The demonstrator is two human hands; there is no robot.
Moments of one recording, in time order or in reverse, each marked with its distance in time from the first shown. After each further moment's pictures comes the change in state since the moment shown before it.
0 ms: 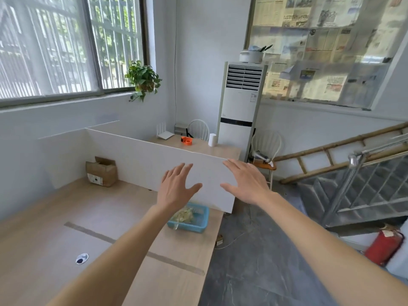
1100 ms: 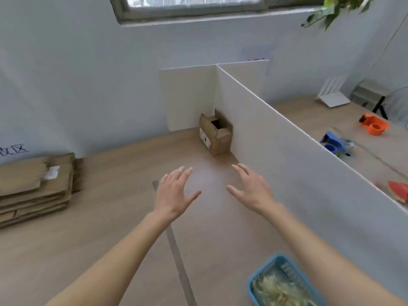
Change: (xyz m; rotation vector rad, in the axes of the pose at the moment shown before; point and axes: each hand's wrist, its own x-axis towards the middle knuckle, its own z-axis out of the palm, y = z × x) left_hand 0.174 -0.470 0.136 0.293 0.007 -0.836; right_hand 0.510 -0.214 0.460 0.425 -0.446 -0.533
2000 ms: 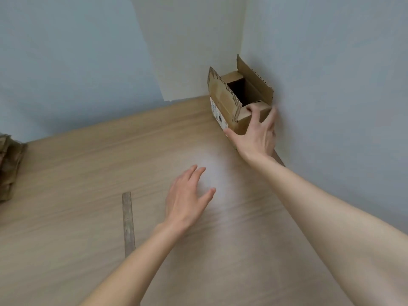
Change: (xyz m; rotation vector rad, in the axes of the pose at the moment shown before) left_hand 0.218 -0.098 0.262 -0.194 -0.013 -0.202; right_hand 0.374 0.068 0.208 0.247 0.353 0.219
